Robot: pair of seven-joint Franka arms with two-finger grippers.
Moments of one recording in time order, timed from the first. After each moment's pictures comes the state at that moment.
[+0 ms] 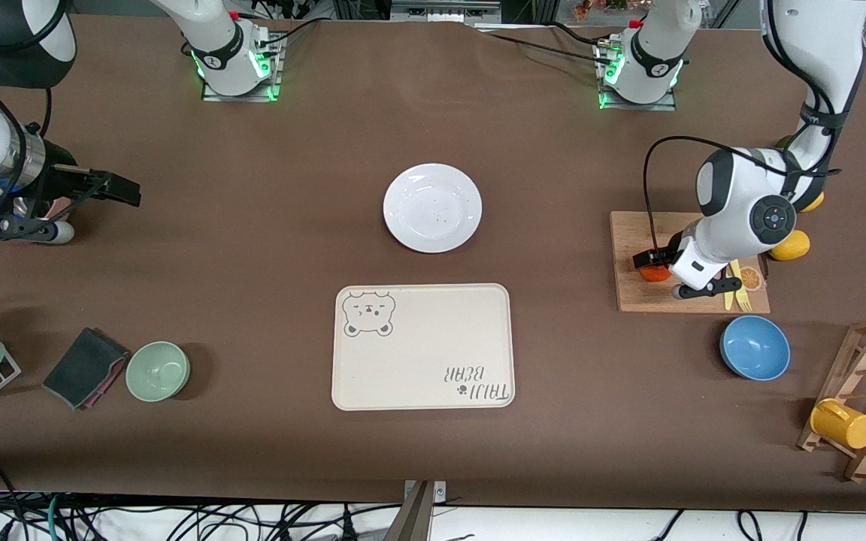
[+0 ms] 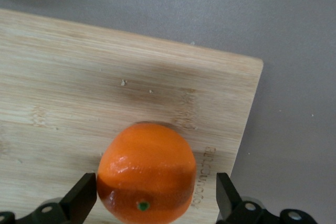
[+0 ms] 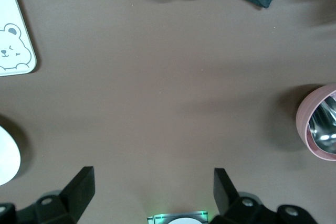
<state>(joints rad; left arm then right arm) 0.03 0.36 -0.08 -2.17 -0.05 2.36 -0.20 0.19 0.12 -0.13 -1.60 -0.01 1.52 0.16</state>
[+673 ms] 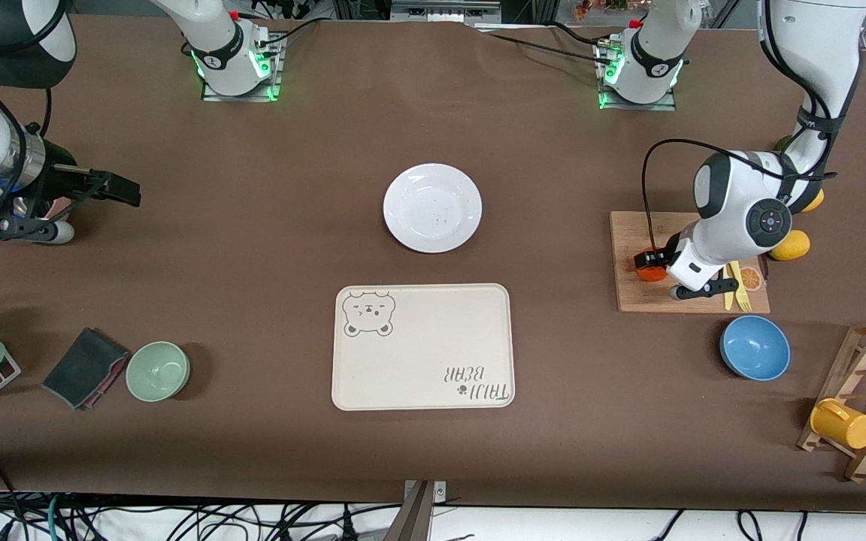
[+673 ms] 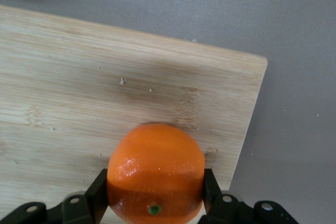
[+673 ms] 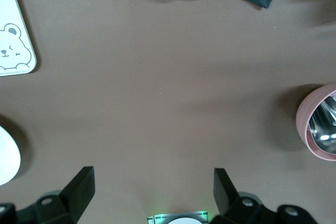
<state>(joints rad) 0.03 0.36 -0.08 -2.17 -0.05 2.36 -0.20 0.19 0.12 -0.13 -1.60 -0.01 1.52 0.16</state>
